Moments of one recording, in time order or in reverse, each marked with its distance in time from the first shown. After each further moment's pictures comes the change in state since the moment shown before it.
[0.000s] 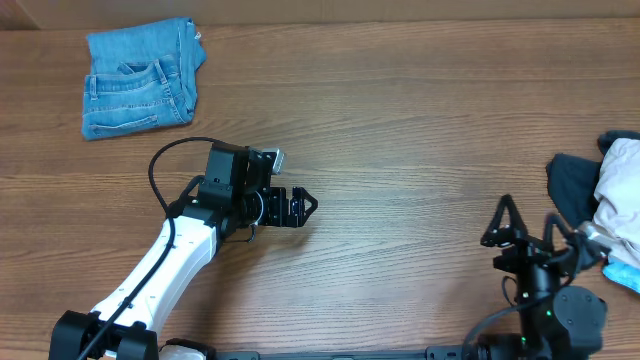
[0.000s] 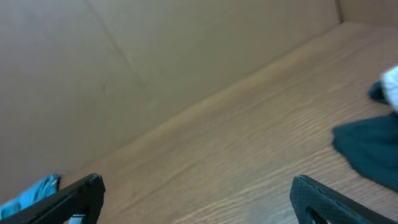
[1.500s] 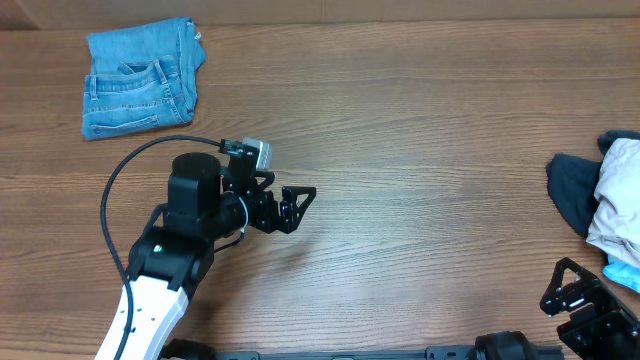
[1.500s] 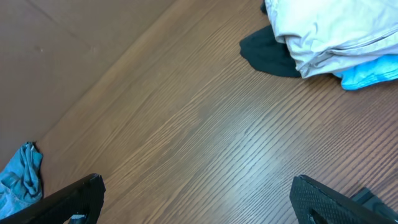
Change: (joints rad) left arm 0.000 -0.372 0.002 0.006 0.019 0.000; right arm 0.131 0.421 1.016 -1.147 0.188 0.315
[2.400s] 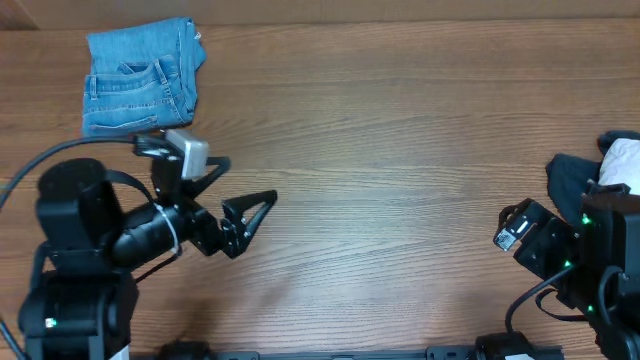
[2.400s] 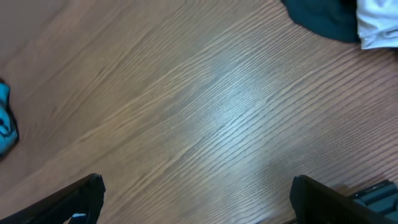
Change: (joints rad) left arm 0.271 -0.171 0.451 -0.491 0.304 0.221; right arm 0.000 0.330 0.011 0.056 -0.179 -0.097
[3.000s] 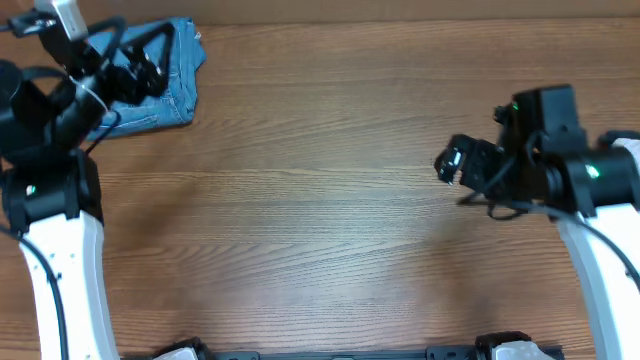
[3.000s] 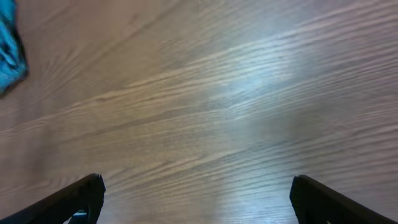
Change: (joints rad) left arm 0.290 0.398 0.080 0.798 0.027 -0.356; right arm 0.000 0.391 -0.006 0.232 -0.275 -0.241
